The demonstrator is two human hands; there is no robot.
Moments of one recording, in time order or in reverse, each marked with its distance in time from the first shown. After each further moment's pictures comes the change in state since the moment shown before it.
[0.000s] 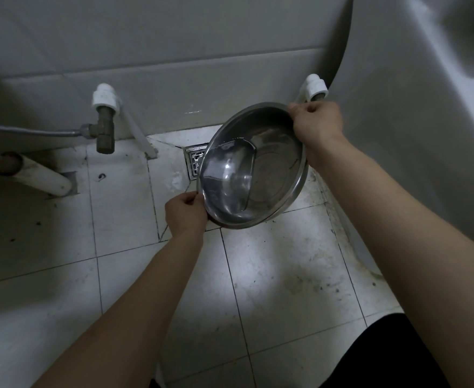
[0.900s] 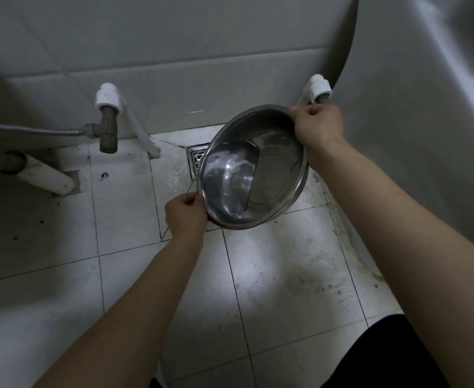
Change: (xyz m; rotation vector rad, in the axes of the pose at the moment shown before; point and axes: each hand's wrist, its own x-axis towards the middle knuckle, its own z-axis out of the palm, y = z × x) left_hand 0.000 -0.001 -0.004 -0.010 0.019 -0.009; right_hand 0.007 0.006 0.007 -0.031 0.023 -0.011
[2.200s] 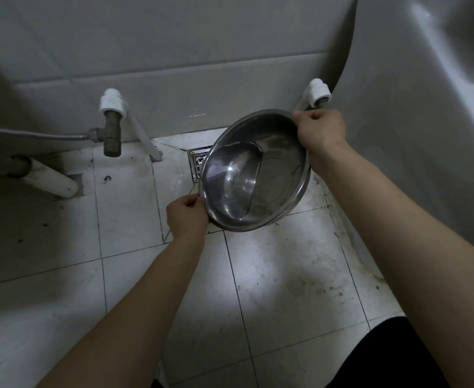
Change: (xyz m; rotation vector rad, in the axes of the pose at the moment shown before) left_hand 0.000 0.003 -0.001 -0.025 -0.003 -0.022; right_hand -0.007 -0.003 -0.007 0.011 -0.021 0.031
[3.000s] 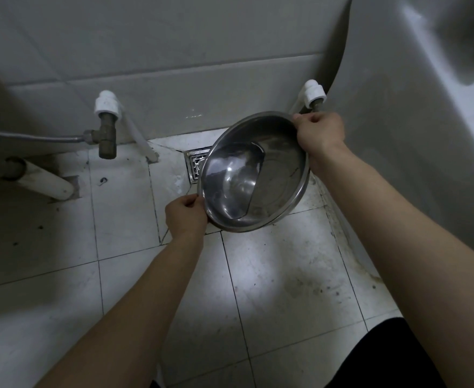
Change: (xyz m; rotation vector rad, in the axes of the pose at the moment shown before) left_hand -0.001 0.002 0.005 0.003 -0.005 0.008; right_hand 0.006 0.006 -0.004 0.008 0.033 -0.004
